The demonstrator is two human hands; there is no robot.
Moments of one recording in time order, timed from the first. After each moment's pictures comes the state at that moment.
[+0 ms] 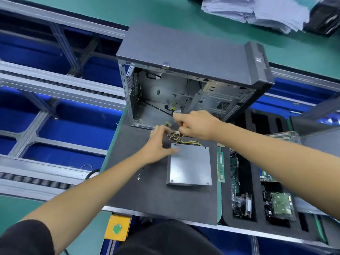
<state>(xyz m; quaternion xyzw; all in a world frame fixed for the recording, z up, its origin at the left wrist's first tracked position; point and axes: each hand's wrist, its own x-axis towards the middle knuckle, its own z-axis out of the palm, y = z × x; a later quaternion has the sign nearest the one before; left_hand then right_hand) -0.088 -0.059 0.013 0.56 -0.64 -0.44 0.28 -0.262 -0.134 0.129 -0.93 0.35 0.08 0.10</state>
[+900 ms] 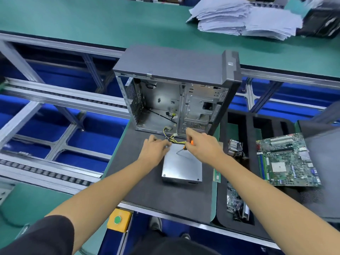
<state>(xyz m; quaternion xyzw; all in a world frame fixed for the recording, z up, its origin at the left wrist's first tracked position) -0.121 -0.035 -0.001 0.66 -0.74 -0.13 0.07 -0.338 -0.059 0.088 -0.84 0.51 -0.06 0.19</state>
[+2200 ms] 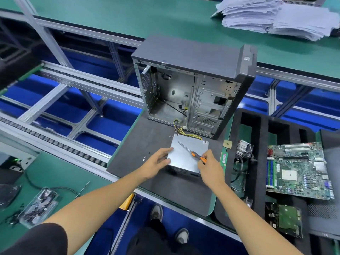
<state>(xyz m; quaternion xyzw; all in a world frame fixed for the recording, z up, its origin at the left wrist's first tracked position) -0.124 0.067 -0.029 0.59 -0.51 -0.53 0.33 -0.371 0.013 0.000 -0.68 0.65 -0.12 0.32</state>
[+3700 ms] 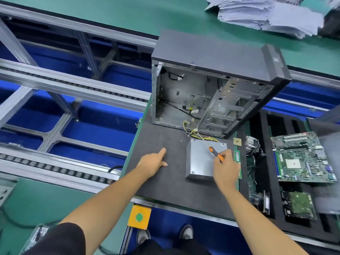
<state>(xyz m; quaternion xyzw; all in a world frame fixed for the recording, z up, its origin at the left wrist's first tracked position) -0.013 0.009 -0.063 0.64 -0.69 -0.33 -0.01 -0.284 0.021 -0.002 -0.56 0.77 -0.28 0.14</state>
